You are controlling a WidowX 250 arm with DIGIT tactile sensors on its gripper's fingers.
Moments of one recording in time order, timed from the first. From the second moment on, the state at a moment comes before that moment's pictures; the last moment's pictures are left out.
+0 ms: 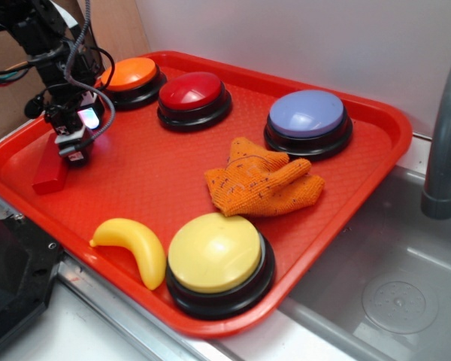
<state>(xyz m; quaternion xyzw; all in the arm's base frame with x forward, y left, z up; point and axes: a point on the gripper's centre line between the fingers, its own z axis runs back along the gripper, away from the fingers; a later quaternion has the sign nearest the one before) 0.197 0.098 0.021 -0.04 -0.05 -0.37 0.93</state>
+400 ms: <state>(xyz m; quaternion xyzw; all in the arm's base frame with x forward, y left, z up) 0.191 0.098 0.020 -0.03 -0.04 -0.39 0.92</state>
